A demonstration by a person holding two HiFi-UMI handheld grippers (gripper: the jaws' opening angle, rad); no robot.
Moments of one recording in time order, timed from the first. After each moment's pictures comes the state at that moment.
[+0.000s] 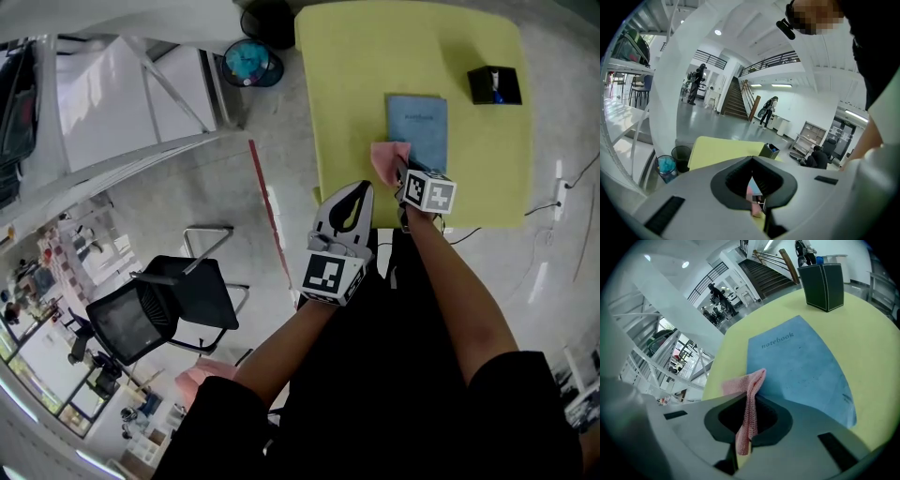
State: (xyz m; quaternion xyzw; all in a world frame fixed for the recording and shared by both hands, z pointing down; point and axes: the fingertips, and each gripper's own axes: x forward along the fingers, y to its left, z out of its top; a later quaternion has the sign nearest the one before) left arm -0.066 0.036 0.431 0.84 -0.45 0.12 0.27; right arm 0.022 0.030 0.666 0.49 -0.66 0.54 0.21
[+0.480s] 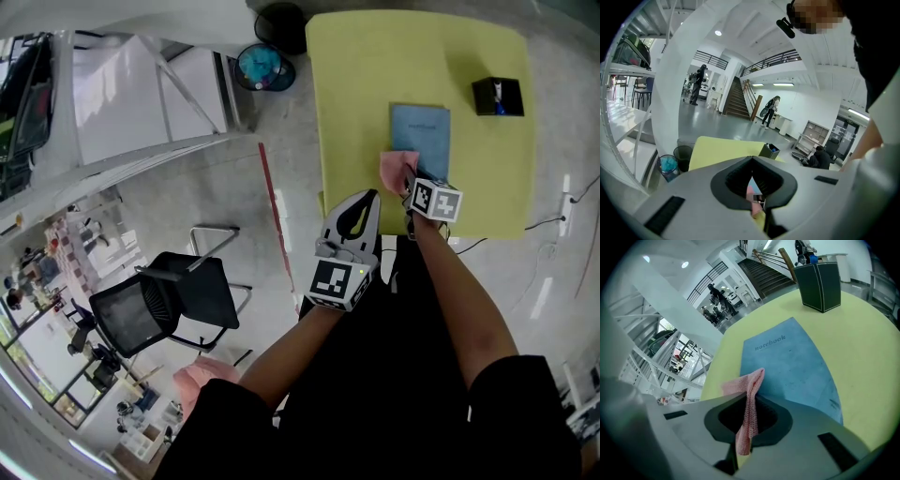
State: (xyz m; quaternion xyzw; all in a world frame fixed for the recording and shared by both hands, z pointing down) left arm -0.054 0.043 0.427 0.83 -0.47 0.13 0.27; right arm 0.037 0.035 0.667 0.49 -0.66 0.54 0.21
